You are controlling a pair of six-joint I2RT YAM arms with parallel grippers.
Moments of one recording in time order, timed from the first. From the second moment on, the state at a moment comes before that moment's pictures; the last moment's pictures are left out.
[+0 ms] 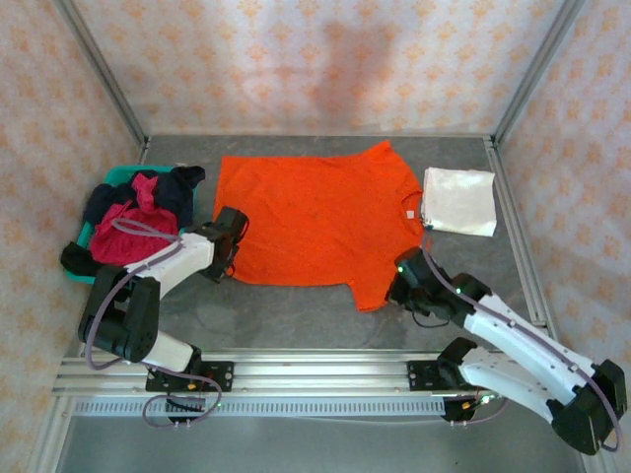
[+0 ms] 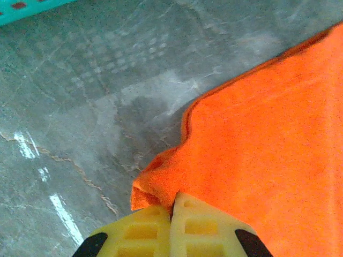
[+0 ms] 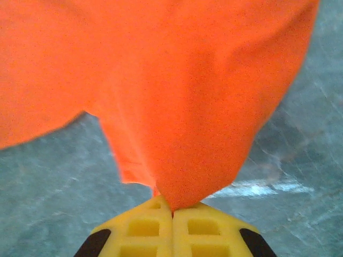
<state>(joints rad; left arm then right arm) -0.26 1.47 0.83 -0.72 -0.37 -1.43 0.68 0.88 0.67 -0.86 0.04 1.00</state>
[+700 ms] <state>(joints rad) -0.23 1.49 0.99 -0.81 -0.38 -1.41 0.40 1.23 0.97 -0.76 -0.11 0.73</state>
